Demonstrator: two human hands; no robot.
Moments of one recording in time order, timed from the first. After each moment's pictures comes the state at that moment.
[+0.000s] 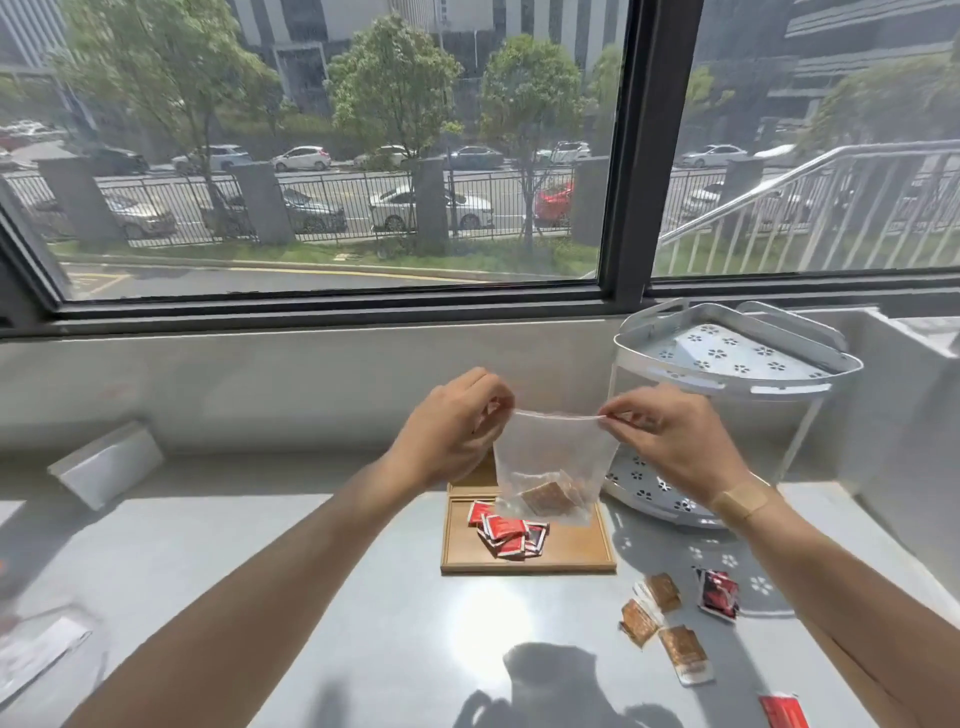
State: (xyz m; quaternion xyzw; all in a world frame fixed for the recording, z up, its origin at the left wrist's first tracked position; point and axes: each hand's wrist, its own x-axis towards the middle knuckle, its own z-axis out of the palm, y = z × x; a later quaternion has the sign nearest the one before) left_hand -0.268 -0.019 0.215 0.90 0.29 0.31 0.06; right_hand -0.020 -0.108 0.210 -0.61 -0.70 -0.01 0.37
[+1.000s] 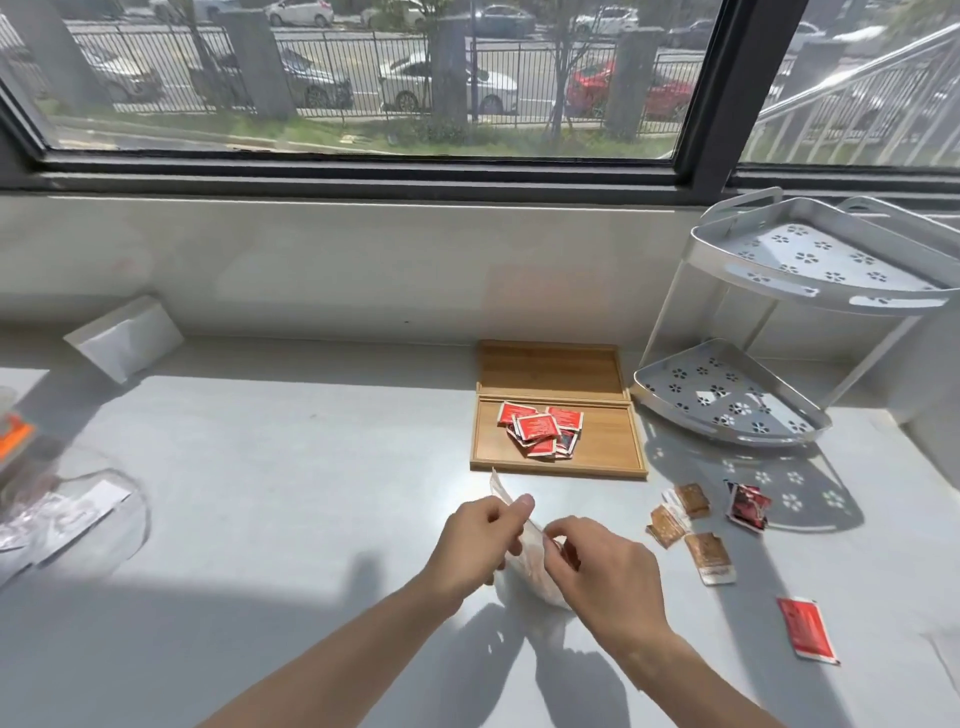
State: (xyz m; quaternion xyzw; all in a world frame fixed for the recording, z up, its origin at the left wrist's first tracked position) left_hand -0.310 -0.126 0.048 0.56 0.59 0.20 0.54; right_hand -0.160 -0.194 0.039 -0.71 -0.65 0.08 0.24
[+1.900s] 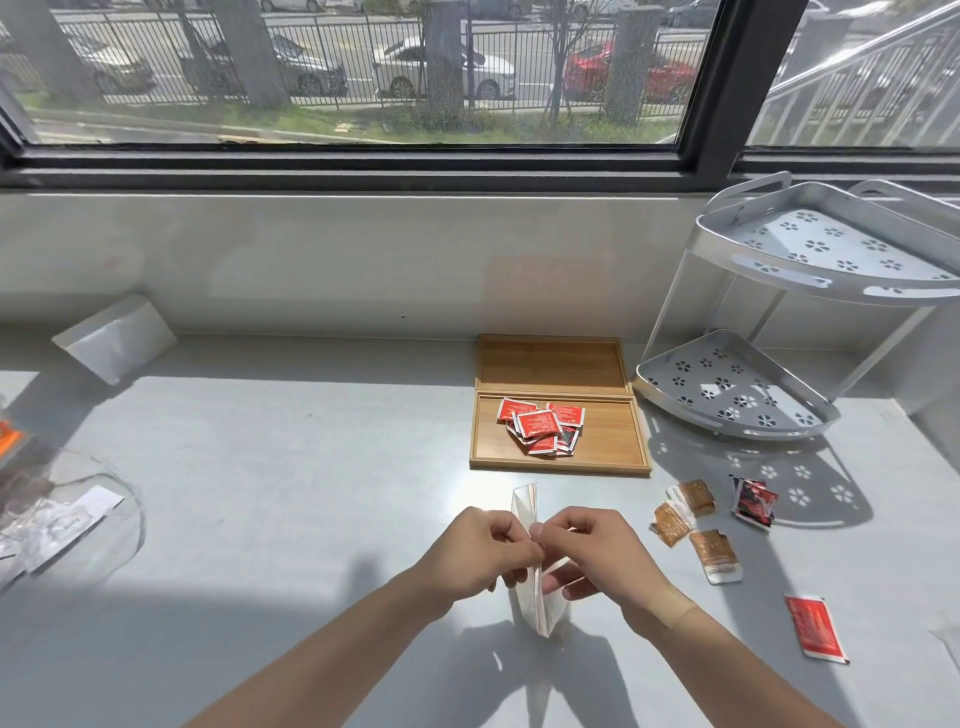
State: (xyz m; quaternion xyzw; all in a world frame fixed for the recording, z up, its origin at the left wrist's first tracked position) left_hand -0.319 -0.121 0.051 0.60 0.49 0.12 0.61; right_hand -0.152 -0.168 0.066 -0.65 -0.38 0.58 0.32
